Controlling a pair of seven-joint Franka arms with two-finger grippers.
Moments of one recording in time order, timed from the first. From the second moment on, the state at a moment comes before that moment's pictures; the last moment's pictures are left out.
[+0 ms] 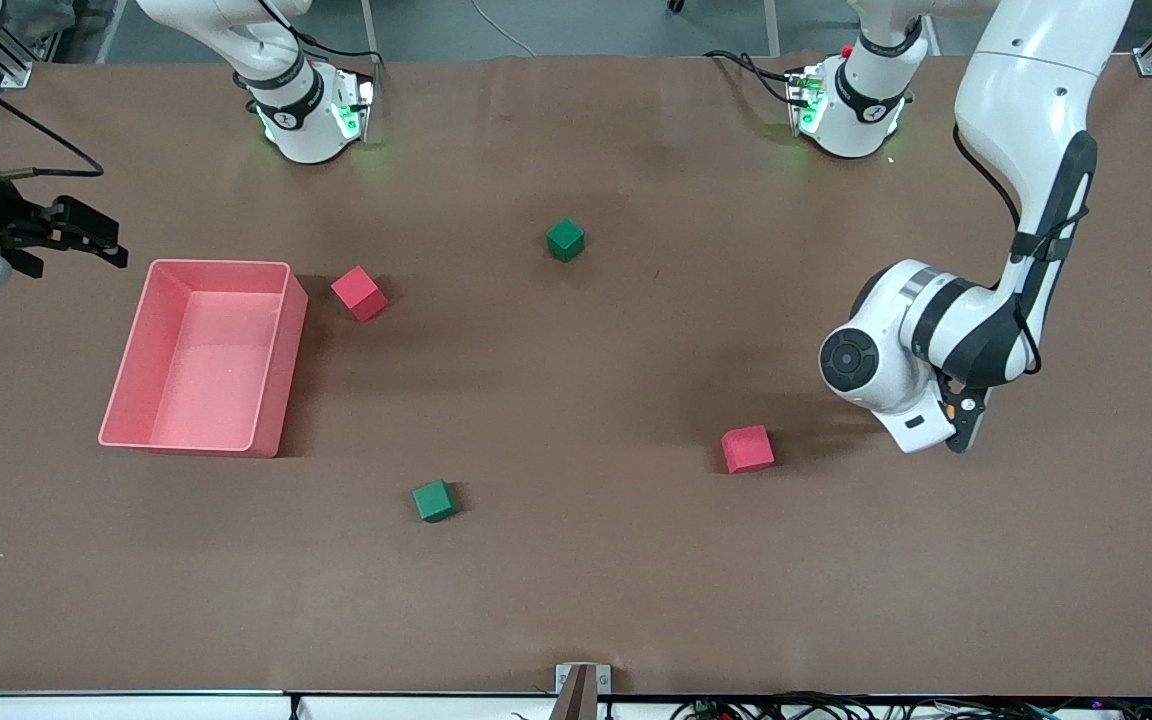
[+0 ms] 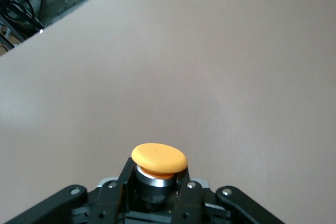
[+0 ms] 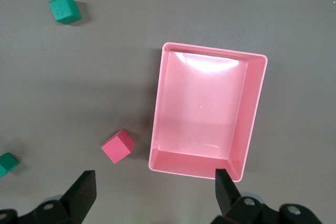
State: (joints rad) left arm -0.06 0.55 -0.20 -1.82 0.93 1.89 -1.89; right arm 0.08 -0.04 -0.10 -1.65 0.03 1.56 -0.11
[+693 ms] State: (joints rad) left arm -0.01 0.72 -0.20 -1.82 1.44 1.78 -2.40; right arm 0.10 -0.03 -0.10 -1.65 0.03 1.57 -0.11
